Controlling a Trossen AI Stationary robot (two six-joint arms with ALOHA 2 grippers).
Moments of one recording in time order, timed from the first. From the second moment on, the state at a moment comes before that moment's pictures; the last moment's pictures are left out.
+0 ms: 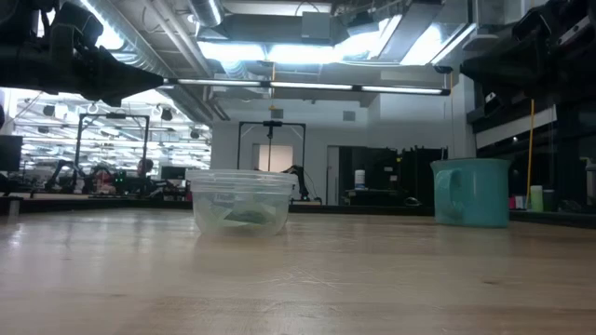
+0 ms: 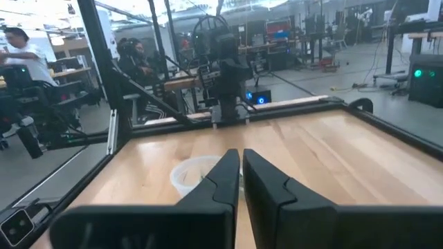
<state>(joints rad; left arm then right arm) 0.02 0.01 0.01 0.05 -0.29 0.07 0.09 0.34 0.03 0.37 0.09 0.15</state>
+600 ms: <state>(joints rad) 0.02 0.01 0.01 0.05 -0.29 0.07 0.20 0.11 0.03 0.06 0.01 0.01</state>
